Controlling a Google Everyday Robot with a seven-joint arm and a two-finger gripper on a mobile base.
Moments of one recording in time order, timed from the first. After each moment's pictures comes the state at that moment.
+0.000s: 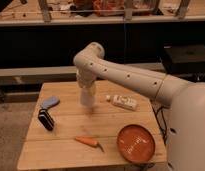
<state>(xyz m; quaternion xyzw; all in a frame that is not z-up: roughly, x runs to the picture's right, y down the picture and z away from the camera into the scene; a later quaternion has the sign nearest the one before) -0.093 -0.022 0.757 -0.14 -0.18 -0.39 0.89</state>
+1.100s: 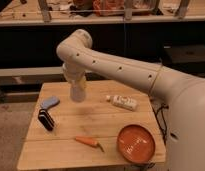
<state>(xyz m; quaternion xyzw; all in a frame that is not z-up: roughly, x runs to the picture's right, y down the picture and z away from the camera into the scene) -0.148 -0.050 0.691 -0.11 -0.19 -0.45 0.86</state>
